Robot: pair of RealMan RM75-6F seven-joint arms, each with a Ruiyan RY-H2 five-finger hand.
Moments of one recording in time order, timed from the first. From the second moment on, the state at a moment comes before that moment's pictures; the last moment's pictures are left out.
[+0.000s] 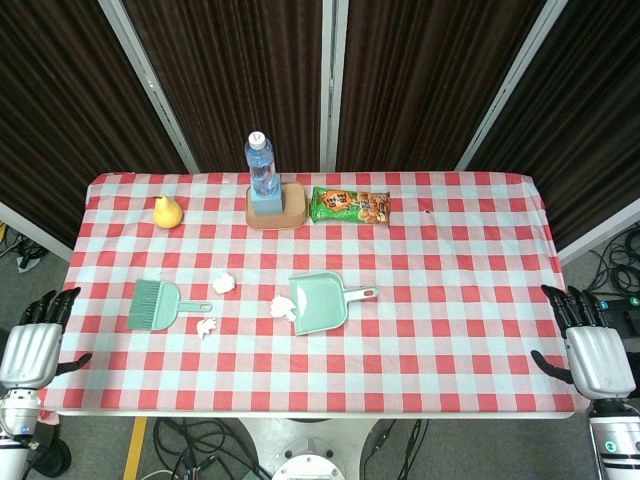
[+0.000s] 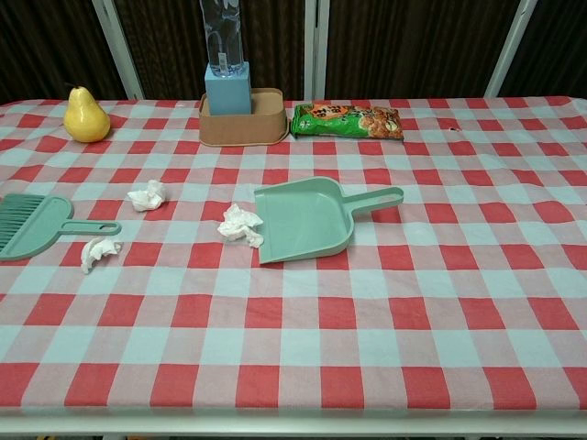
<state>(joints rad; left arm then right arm) -0.11 -1.23 -0.04 -1.50 1.41 1.41 0.13 0.10 -1.02 0.06 -1.75 -1.50 1.43 -0.08</state>
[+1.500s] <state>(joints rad) -0.56 -1.53 -0.10 -1.12 1.38 0.89 0.19 0.10 -0.96 0.08 -1.80 -1.48 1.45 -0.09</state>
